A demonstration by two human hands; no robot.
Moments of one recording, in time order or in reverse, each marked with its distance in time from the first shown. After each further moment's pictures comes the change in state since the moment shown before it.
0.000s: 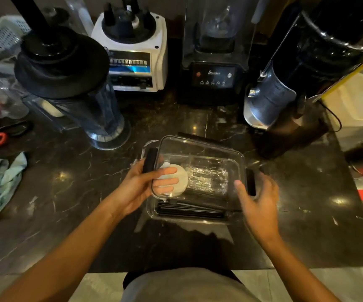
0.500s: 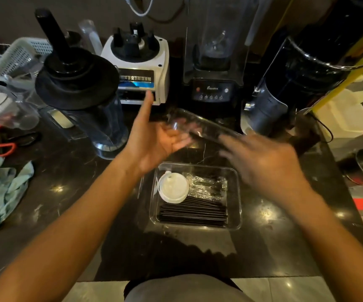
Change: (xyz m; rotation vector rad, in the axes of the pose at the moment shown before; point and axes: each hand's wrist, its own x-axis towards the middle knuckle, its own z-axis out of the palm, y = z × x) left_hand 0.008 0.104 0.070 -0.209 -0.237 0.088; right_hand 0.033 -0.140 -0.061 -0.648 0.151 -1.206
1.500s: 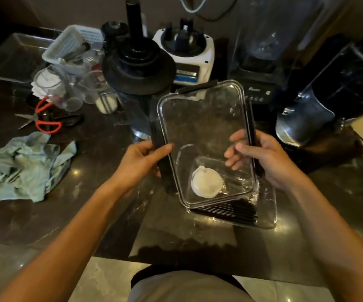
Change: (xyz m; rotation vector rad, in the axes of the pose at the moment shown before) left_hand -0.113 -0.001 -0.097 0.670 0.428 0.290; right_hand 0.049 -0.049 0.057 1.535 -0.381 0.769
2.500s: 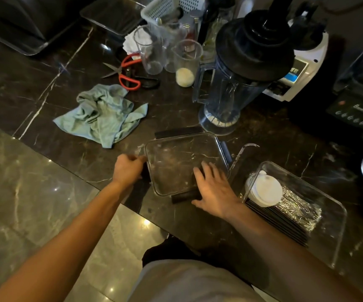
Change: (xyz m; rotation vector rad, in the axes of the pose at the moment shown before) left_hand -0.066 -0.115 -0.148 0.101 0.712 -0.510; right_hand 0.045 0.145 0.206 -1.544 -0.530 -0.177
